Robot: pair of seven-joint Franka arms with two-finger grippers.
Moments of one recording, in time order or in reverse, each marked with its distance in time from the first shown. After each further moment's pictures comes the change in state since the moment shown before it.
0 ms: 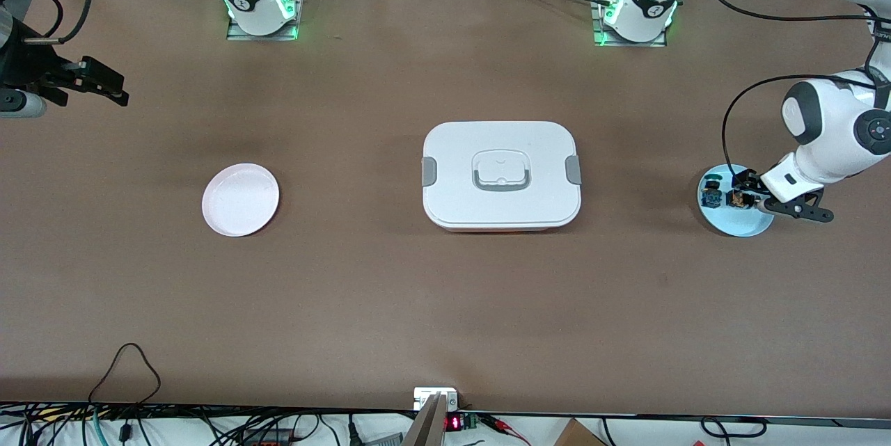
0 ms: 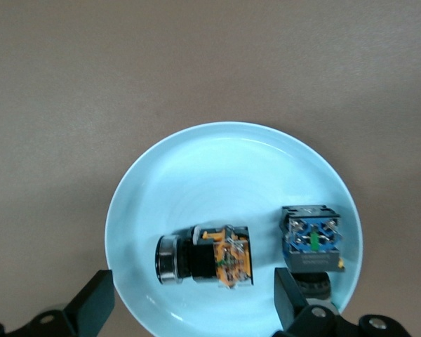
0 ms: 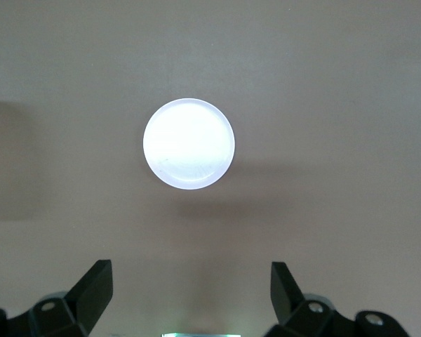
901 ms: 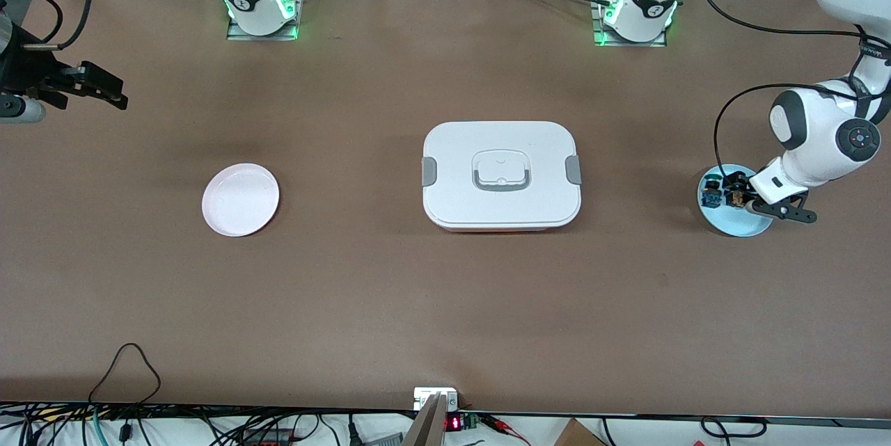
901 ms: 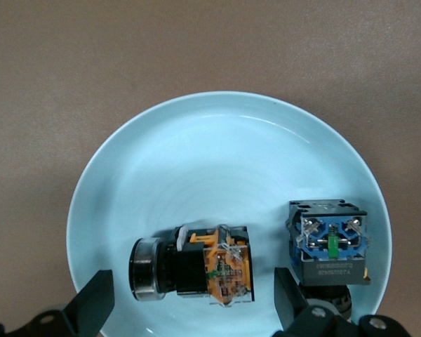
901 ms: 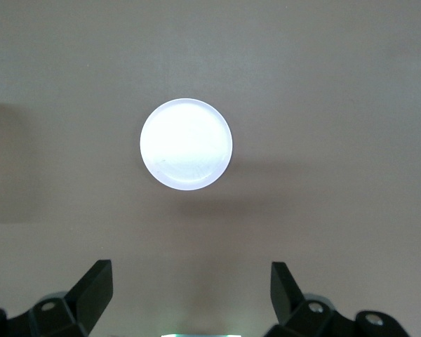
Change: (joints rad) left arm 0.013 0.059 -0.001 -0.016 0.000 0.045 0.004; right arm -0.001 0.008 -0.009 0.001 0.000 0.004 0.001
